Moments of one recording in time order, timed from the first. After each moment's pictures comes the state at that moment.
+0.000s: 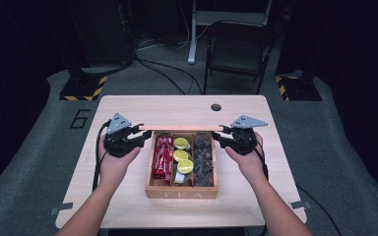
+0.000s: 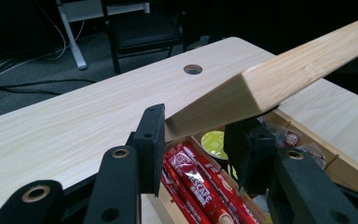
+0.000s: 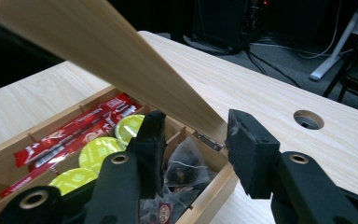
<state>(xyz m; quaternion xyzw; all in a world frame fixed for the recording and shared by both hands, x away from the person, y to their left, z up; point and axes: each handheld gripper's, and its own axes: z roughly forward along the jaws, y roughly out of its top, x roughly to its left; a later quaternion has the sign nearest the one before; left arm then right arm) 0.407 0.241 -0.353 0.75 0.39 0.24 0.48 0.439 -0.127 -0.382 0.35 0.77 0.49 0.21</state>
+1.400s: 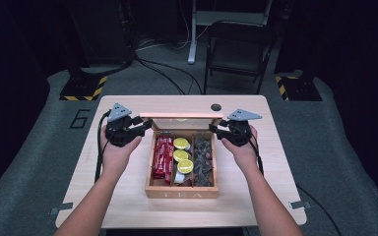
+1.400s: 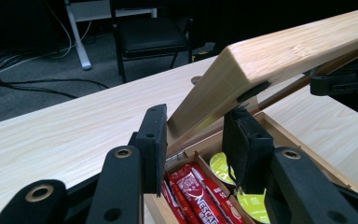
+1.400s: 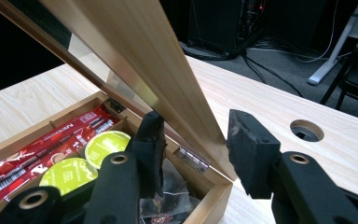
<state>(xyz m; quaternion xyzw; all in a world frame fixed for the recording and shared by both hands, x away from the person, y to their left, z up) 0.427 0.239 -0.341 0.73 0.41 0.24 0.48 0.475 -0.123 -0.396 0.35 0.76 0.50 0.21</state>
